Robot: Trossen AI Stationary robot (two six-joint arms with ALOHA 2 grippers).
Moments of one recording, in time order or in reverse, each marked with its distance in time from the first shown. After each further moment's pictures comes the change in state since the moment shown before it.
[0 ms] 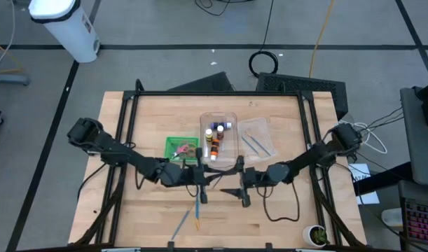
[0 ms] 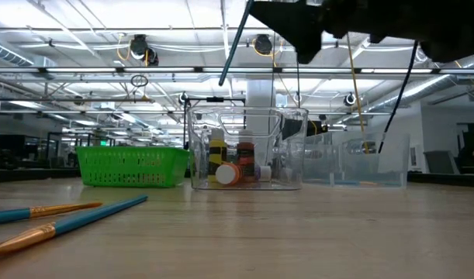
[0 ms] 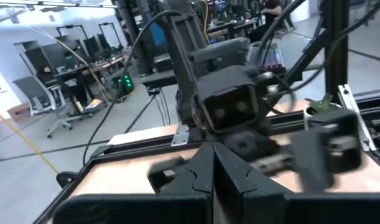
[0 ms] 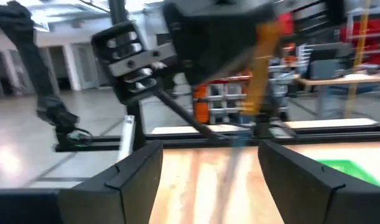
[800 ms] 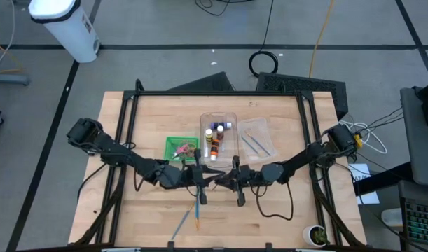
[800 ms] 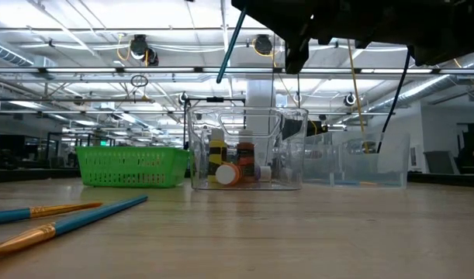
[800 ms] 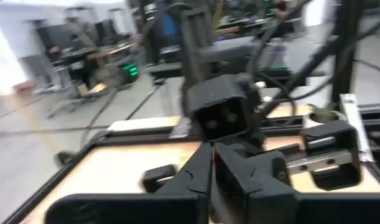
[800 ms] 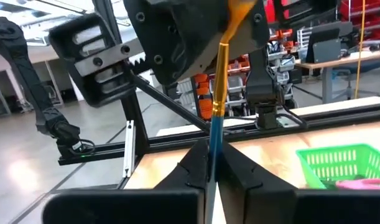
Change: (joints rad) left arm -0.033 -0.013 0.000 -0.025 -0.070 -0.105; right arm -0.022 0.045 0.048 -0.022 -0.012 0.116
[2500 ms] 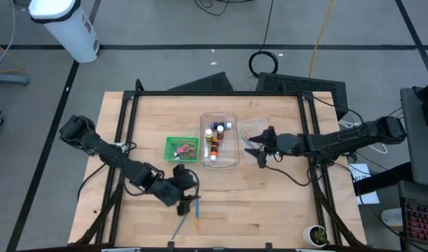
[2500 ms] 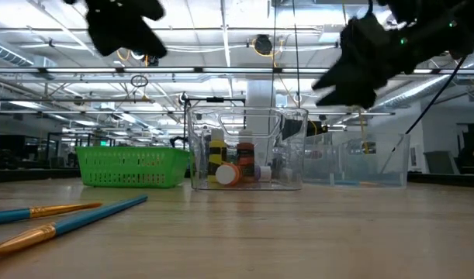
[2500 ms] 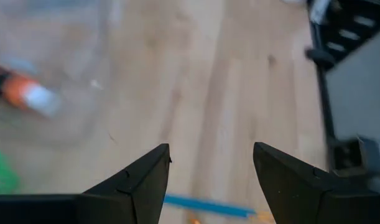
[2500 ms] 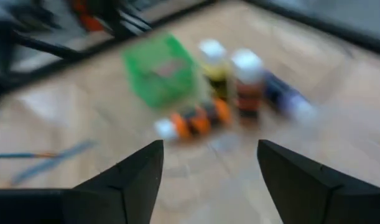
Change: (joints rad) left arm -0.116 -0.082 0.018 -0.831 0.206 -0.796; right arm -0.304 -0.752 -0.272 -0.993 0.002 0.218
